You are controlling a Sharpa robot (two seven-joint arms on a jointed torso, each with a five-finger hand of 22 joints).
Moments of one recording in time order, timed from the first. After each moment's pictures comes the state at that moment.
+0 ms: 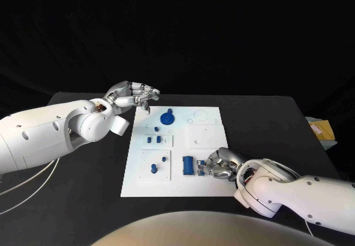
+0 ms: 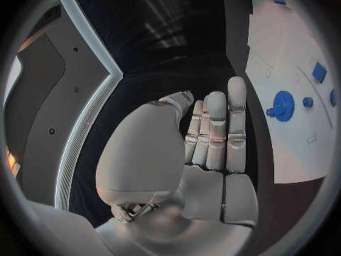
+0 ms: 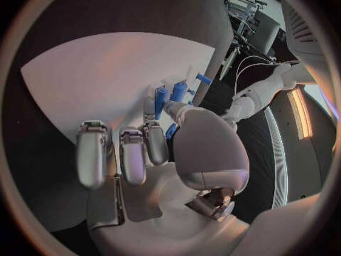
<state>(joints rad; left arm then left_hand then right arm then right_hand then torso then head) 1.17 -0.92 -0.05 1.45 -0.19 -0.08 0.29 1.49 -0.18 0.43 0.25 0.21 0.90 0.18 0.33 0.20 0.98 0.11 0.49 0.10 1.16 0.03 1.10 0.49 0.18 1.15 0.12 0.79 0.57 0.99 -0.86 -0.19 1.85 -1.12 -0.51 -0.52 1.13 -0.11 0.46 0.27 0.23 0.93 0.06 0.59 0.42 1.44 0.00 1.39 1.31 1.46 -0.07 1.57 1.31 0.05 1.46 0.03 1.40 1.31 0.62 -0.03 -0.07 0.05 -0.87</state>
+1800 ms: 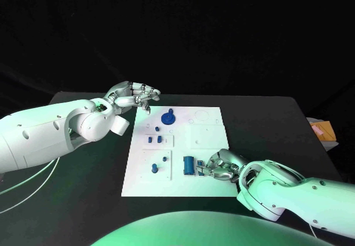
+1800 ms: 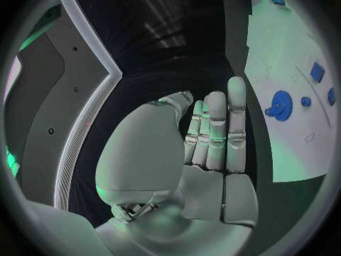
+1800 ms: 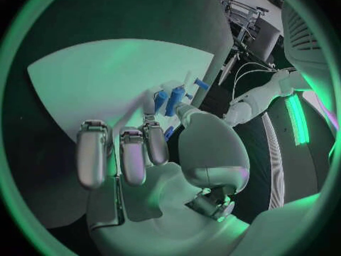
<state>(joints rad) 1.17 -0.93 -0.05 1.45 -0.19 -0.08 0.28 1.48 -0.18 0.43 0.25 0.21 0.89 0.19 0.33 0.21 0.98 0.11 0.49 0.10 1.16 0.03 1.10 0.49 0.18 1.15 0.12 0.78 0.56 0.99 -0.88 -0.19 1.87 -1.17 -0.48 -0.52 0.97 -0.10 0.27 0.29 0.24 0.93 0.07 0.59 0.42 1.44 0.00 1.39 1.31 1.46 -0.07 1.57 1.31 0.05 1.47 0.03 1.39 1.31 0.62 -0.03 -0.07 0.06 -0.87</state>
